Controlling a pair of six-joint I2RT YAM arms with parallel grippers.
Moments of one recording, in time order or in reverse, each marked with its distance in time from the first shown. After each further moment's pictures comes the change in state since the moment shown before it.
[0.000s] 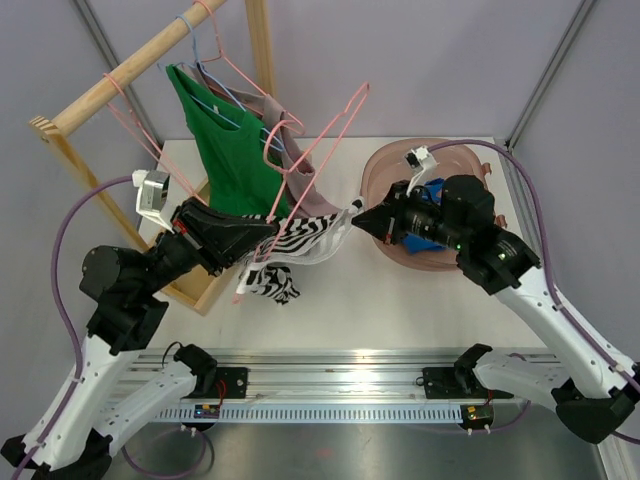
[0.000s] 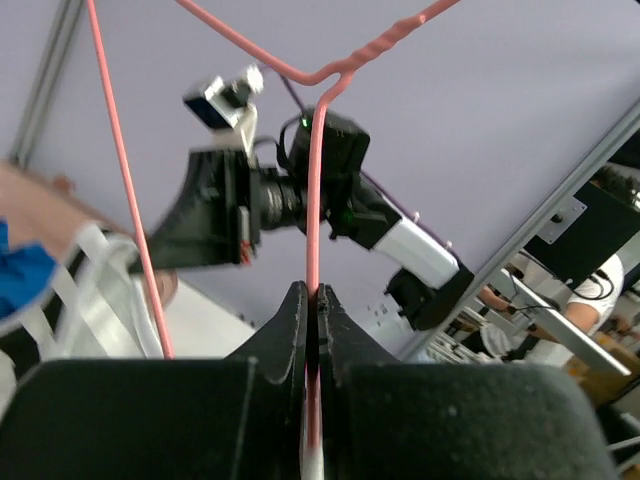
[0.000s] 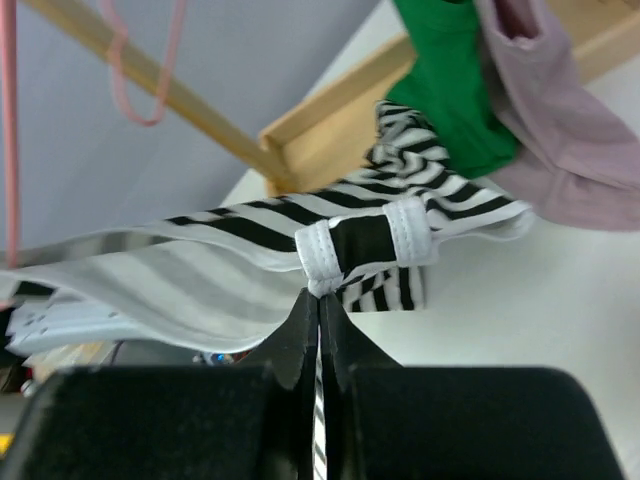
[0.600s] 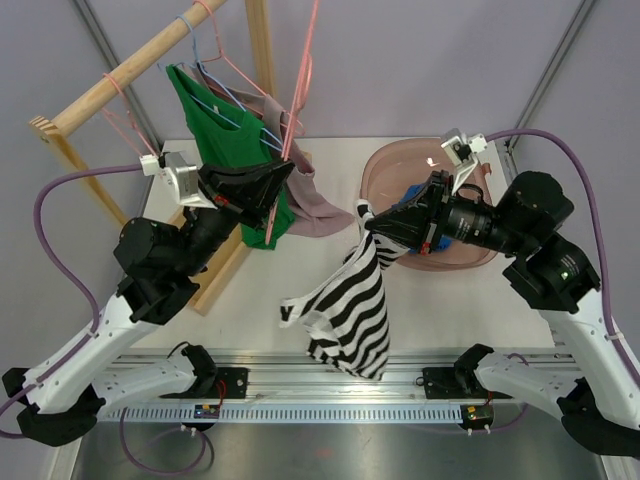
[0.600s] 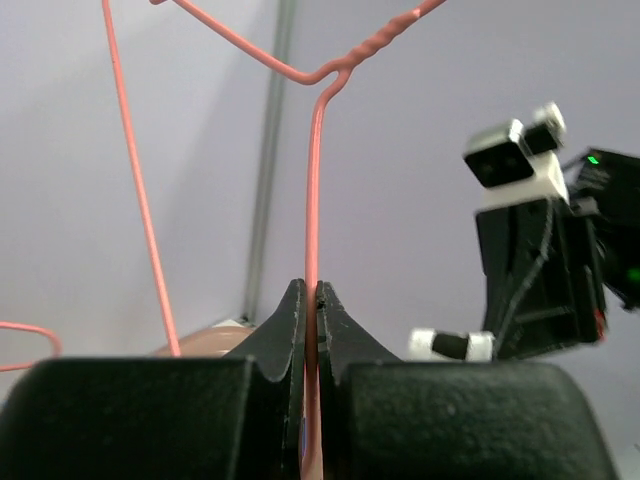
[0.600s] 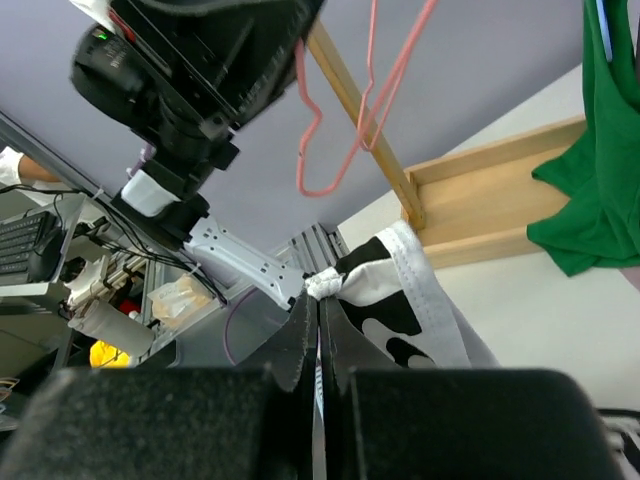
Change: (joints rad) left arm -0.325 0.257 0.161 0.210 -0.538 0.687; right arm -0.001 -0.093 0.278 -0.072 -0.321 0.034
